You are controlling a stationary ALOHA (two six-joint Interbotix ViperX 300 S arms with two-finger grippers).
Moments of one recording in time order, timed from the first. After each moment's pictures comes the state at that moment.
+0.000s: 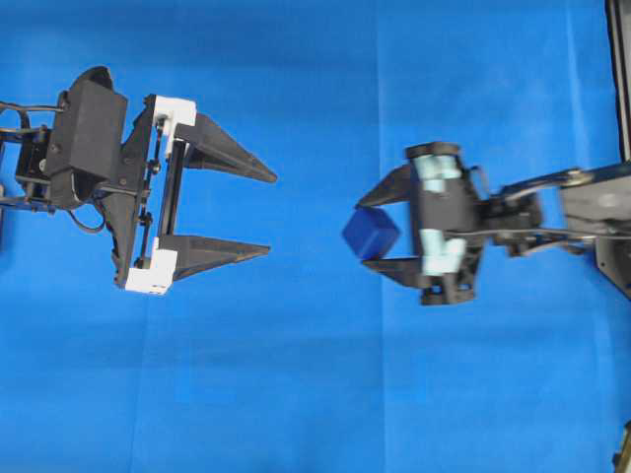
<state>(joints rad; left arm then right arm) -0.09 -0.37 0.72 0.01 -0.19 -0.07 0.11 -0.21 0.73 -0.51 0.16 0.59</state>
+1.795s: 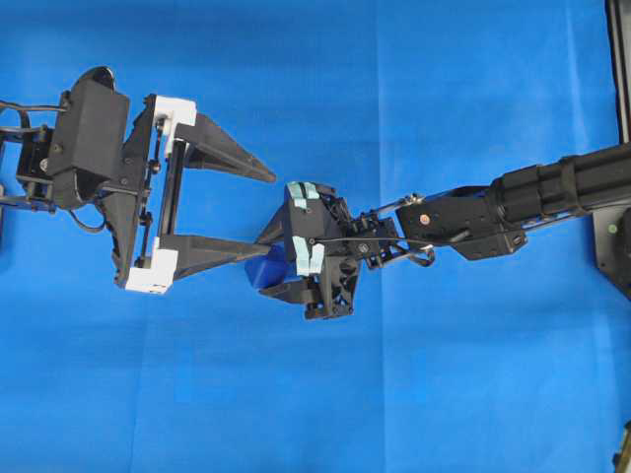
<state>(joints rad) -0.08 -0.37 0.72 0.01 -0.18 -0.07 0.05 0.35 0.51 -0.43 -0.24 0.59</state>
